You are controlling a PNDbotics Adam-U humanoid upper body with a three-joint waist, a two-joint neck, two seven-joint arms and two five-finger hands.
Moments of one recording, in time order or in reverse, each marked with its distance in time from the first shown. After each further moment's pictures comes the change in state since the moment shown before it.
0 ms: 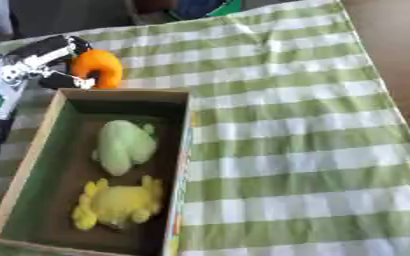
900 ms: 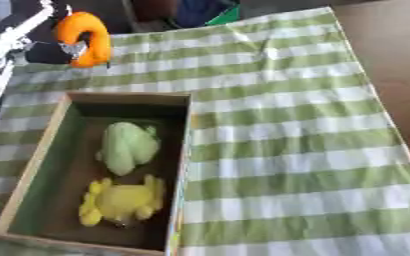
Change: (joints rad) left arm 0.014 0.015 -0.012 -0.138 0.240 0.044 0.111; right arm 0.001 0.002 -0.003 0.000 -0.002 0.001 -0.016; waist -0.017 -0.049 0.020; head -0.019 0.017
